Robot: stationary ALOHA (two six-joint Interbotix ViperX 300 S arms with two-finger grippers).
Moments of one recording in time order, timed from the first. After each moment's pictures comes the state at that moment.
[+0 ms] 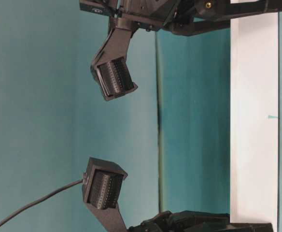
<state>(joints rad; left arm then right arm) -0.02 0.06 0.70 0.03 0.43 -0.03 0.00 0.14 0.59 0.12 0.62 0.03</state>
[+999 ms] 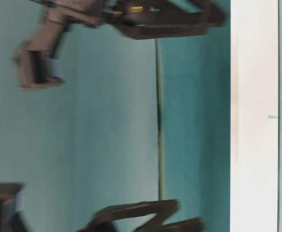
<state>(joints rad) -0.01 -0.21 0.71 0.03 0.44 -0.04 -0.03 -0.07 0.57 0.12 0.64 0.05</state>
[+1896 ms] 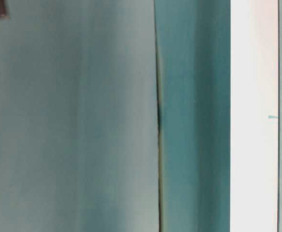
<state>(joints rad) 0.02 -0.72 0.84 0.03 0.33 -0.04 -0.10 -0.71 0.78 0.10 0.26 0.05</state>
